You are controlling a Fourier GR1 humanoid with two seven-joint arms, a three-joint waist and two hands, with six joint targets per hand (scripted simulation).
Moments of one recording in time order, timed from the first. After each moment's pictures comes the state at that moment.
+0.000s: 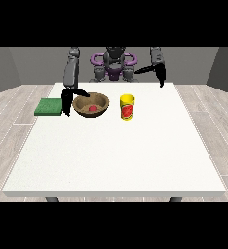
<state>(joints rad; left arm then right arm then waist) -0.42 0.10 -0.06 -1.32 -0.12 0.12 -0.20 -0.52 -0.20 -0.36 -0.66 -0.19 0.07 -0.47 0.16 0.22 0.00</state>
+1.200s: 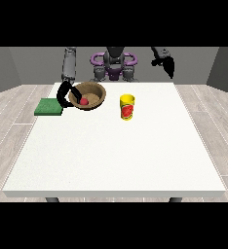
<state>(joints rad) -0.37 0.14 0.01 -1.25 -0.04 0.01 -0.22 -0.55 -0.28 -0.18 -0.56 0.09 -0.40 -0.10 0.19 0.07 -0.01</state>
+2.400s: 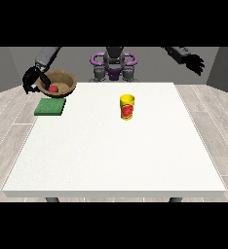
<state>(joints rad) -0.34 0.40 0.31 -1.14 0.15 -0.17 -0.32 -0.54 -0.55 -0.27 -0.70 0.04 -0.15 0.08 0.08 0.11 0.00</state>
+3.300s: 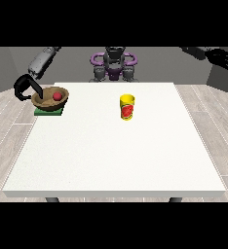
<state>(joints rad) -0.39 0.67 0.52 -0.99 0.32 -0.39 -0.40 -0.58 -0.65 -0.39 -0.58 -0.01 -0.17 -0.03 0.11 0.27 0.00</state>
